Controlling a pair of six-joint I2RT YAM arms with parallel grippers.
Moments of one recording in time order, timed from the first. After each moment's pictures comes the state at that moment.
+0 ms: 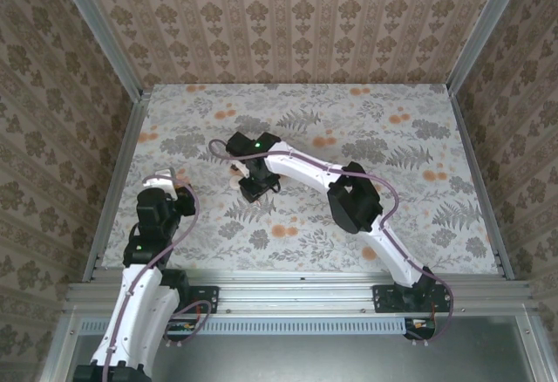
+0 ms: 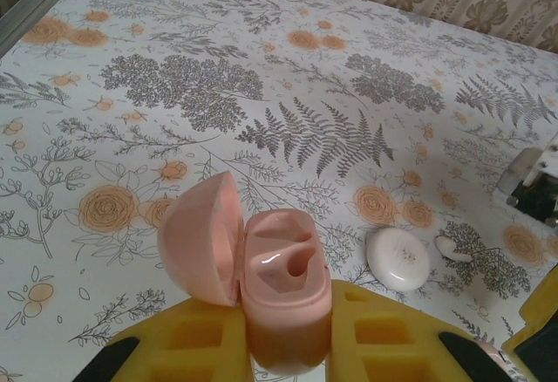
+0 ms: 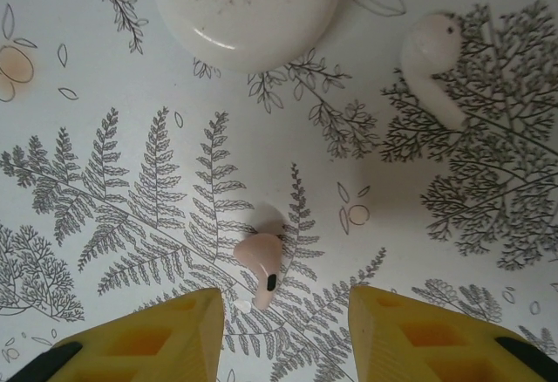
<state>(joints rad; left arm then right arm) -0.10 0.52 0.36 -0.28 0.04 -0.26 0.86 2.42 2.19 -1.16 -0.05 0.15</state>
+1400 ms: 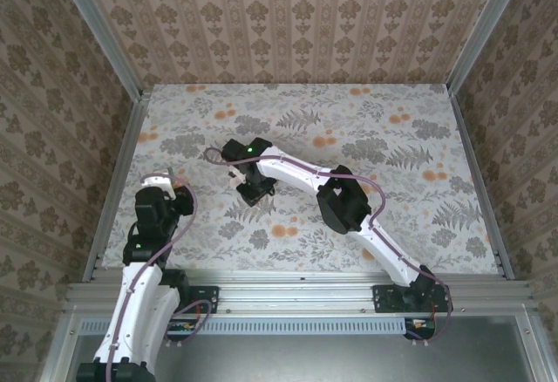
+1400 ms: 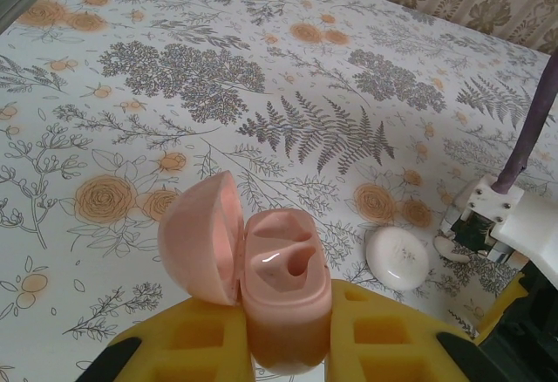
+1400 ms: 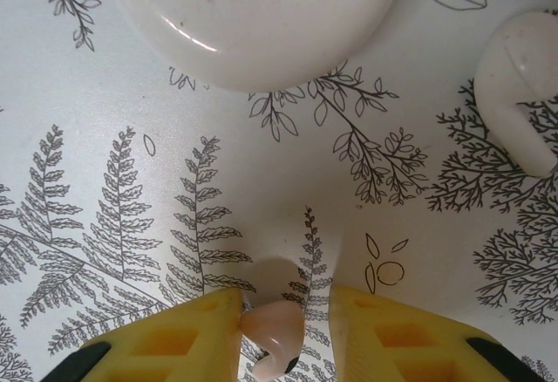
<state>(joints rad) -0.06 0.54 0.36 -0.28 0.08 -0.28 0.87 2.54 2.30 -1.22 -0.03 0.13</state>
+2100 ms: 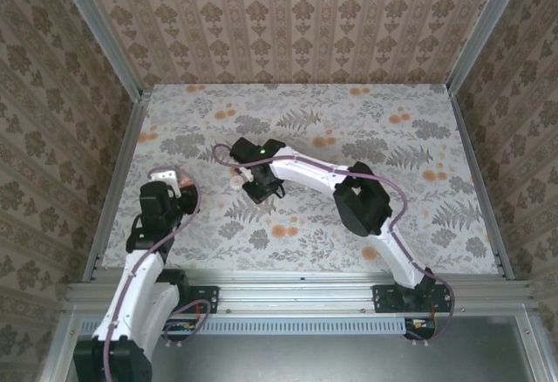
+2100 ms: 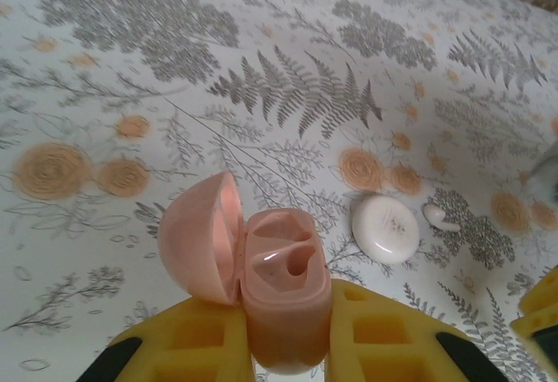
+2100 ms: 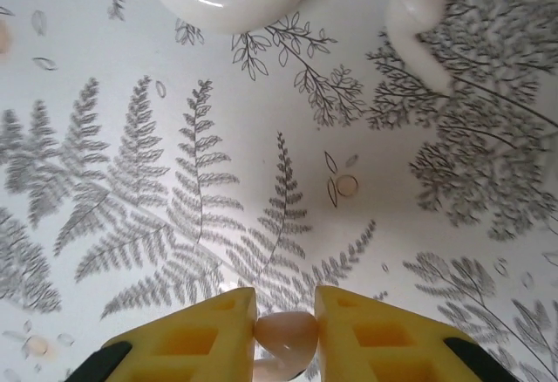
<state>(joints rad) -0.06 0.70 0.36 -0.22 0.17 -0.28 0.86 2.27 1.95 -1.00 -0.01 0.17</state>
